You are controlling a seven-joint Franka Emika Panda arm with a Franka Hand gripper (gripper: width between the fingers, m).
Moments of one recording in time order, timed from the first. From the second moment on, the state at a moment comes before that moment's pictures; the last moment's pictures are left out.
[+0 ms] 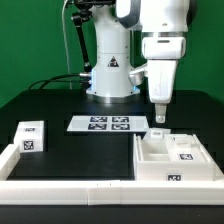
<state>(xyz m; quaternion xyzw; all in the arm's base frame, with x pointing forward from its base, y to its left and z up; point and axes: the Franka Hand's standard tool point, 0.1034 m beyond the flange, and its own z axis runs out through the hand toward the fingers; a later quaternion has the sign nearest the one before) 0.467 0.089 0.075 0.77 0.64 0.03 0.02</state>
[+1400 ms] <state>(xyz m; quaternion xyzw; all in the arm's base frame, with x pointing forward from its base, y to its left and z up) 0.405 0.096 0.009 0.79 0.62 0.05 -0.03</state>
